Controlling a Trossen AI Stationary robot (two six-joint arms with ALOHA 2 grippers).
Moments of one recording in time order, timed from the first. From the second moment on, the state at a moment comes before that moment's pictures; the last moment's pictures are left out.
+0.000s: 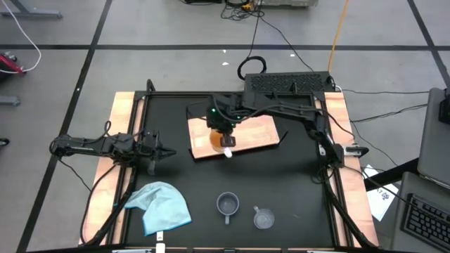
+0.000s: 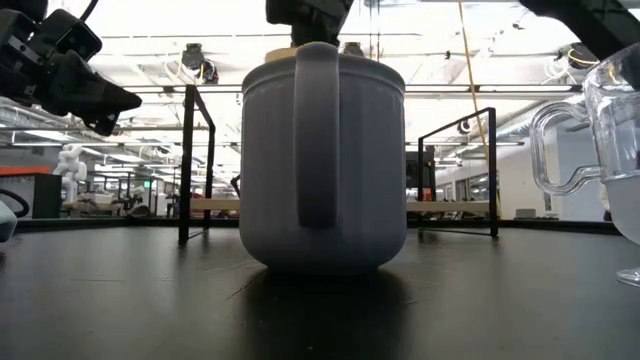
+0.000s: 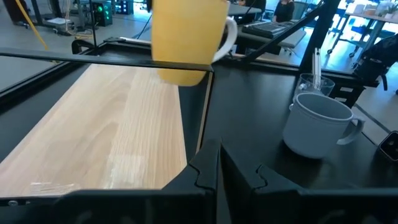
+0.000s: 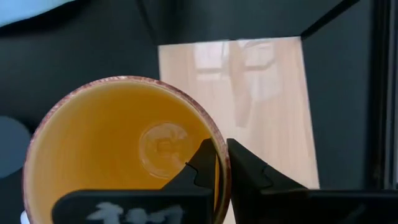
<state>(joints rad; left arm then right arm) -0.09 0.08 0.11 -0.22 -0.09 -0.16 -0.16 2.15 2.30 -1.24 -0.07 -0.27</state>
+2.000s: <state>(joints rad) -0.09 0.08 0.11 -0.26 -0.10 -0.14 -0.25 2.22 2.16 -0.96 -0.16 -0.14</state>
